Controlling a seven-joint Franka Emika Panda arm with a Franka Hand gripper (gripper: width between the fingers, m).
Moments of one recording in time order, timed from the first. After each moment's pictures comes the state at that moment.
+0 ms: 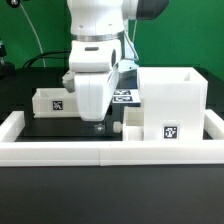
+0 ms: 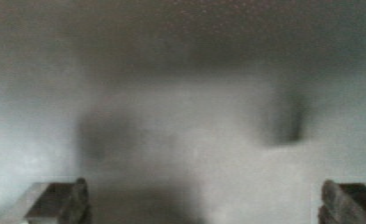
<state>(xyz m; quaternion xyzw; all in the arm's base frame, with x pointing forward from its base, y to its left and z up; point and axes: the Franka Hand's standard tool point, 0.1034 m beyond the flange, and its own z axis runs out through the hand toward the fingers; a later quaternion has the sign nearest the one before) 0.528 -0.045 0.014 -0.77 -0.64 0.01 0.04</state>
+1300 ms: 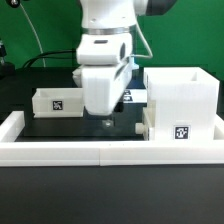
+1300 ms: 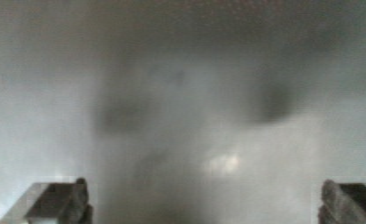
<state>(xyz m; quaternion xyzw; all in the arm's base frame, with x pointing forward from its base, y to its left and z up) 0.534 -0.032 0.025 -0.80 -0.60 0.00 0.03</state>
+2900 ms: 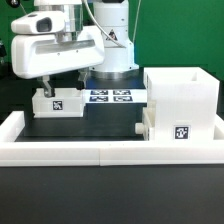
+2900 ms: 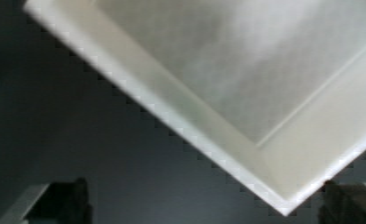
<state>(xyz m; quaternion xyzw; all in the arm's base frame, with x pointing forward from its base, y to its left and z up) 0.445 -0.123 0.049 -0.95 -0.32 -0.03 0.00</state>
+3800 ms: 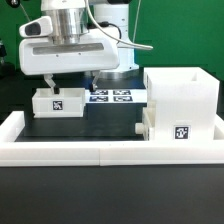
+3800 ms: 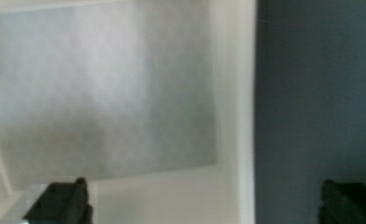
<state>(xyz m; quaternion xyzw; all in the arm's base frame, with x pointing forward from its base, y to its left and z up) 0.422 -0.104 0.044 -1.00 0.04 -0.02 0.03</state>
